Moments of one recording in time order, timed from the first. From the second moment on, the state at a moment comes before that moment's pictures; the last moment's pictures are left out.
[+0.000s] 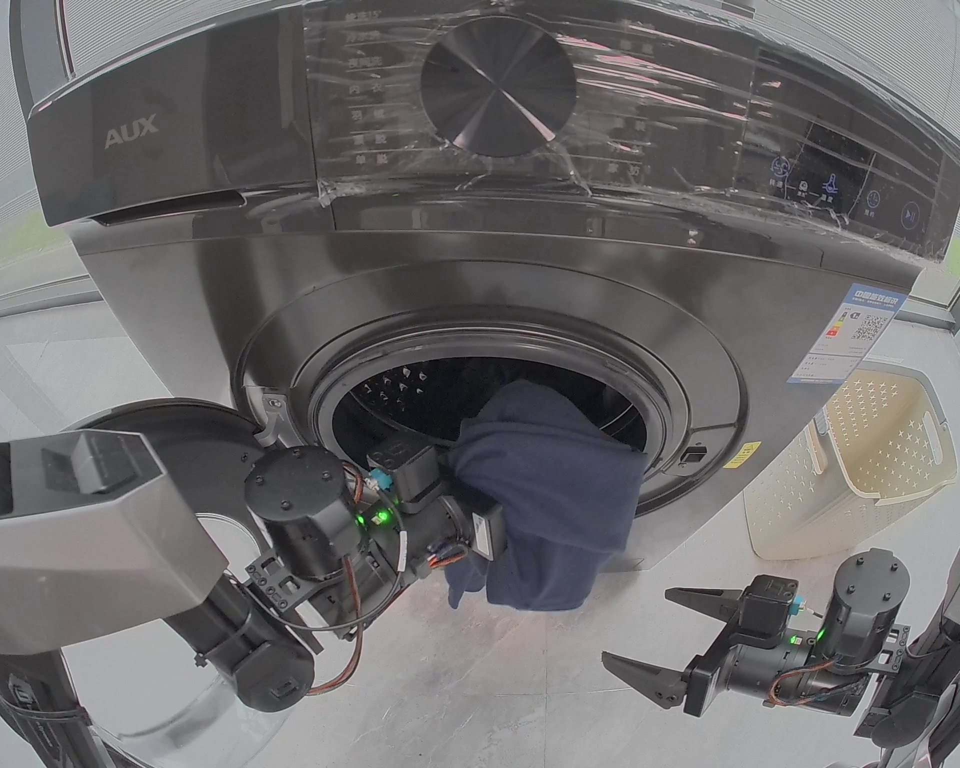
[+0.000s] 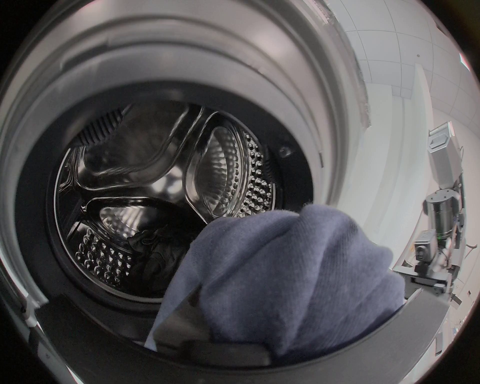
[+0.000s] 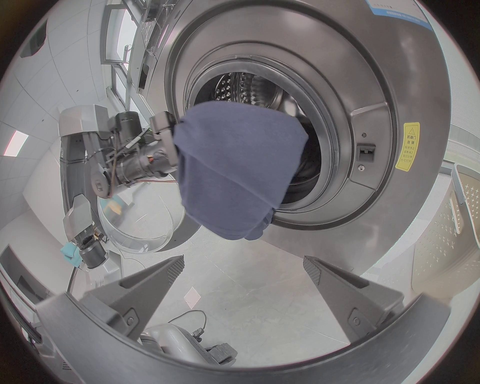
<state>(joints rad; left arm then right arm) -0.71 2.06 -0.64 -1.54 -0.02 -0.02 0.74 1.80 -0.02 -1.49 0.04 0.13</state>
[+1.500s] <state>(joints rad) -0.58 2.40 -1.30 -1.32 0.10 -0.03 0.73 1.81 -0.02 -1.49 0.04 0.14</state>
